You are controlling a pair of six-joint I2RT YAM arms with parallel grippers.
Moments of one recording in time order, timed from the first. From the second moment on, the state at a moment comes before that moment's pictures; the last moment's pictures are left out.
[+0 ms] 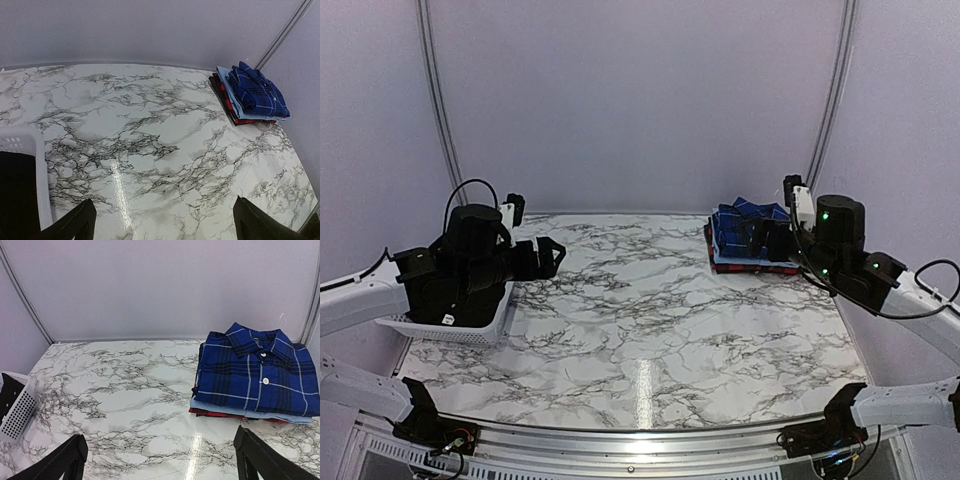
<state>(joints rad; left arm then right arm) -0.78 1.13 0.88 -0.23 -0.27 -0.51 0.57 0.97 0.85 -0.18 0.19 0.30</state>
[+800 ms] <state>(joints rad) -0.78 1.13 0.88 -0.23 -0.27 -0.51 0.57 0.98 0.87 -0.20 0.19 0.32</state>
